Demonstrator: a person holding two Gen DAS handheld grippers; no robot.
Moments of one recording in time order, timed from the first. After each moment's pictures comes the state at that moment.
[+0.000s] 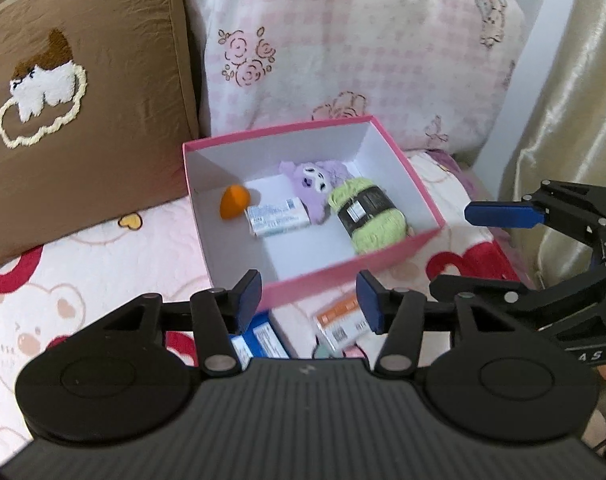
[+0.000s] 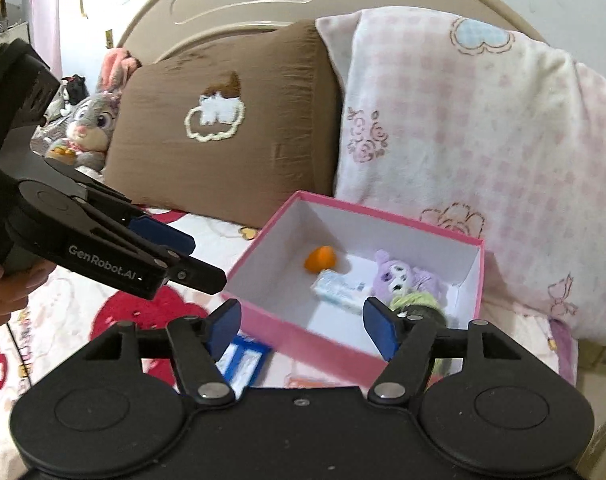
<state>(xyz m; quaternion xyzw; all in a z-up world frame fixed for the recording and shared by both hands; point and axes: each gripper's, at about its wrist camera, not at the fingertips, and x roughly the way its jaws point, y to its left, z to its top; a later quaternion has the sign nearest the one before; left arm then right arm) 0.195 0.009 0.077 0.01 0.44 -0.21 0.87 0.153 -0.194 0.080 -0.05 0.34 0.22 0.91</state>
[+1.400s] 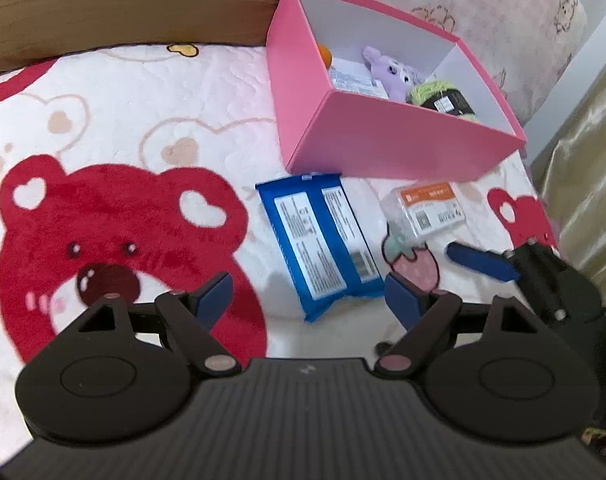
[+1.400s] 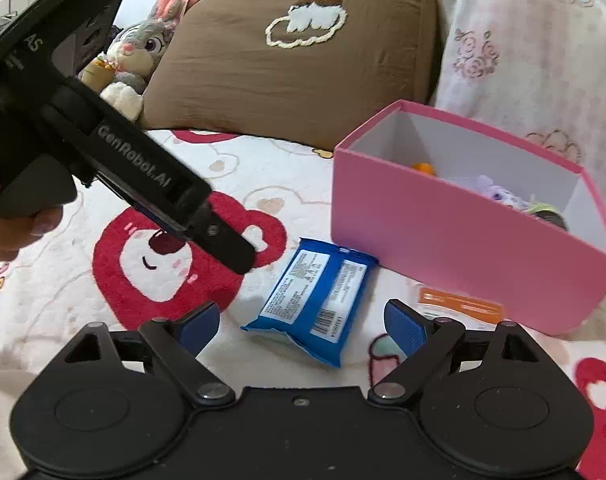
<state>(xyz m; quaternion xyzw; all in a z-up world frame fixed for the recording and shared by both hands) 0.157 0.098 -0.095 -0.10 0.47 -0.18 0.85 0.096 -0.094 -0.099 -0.11 0.31 0.24 0.91</state>
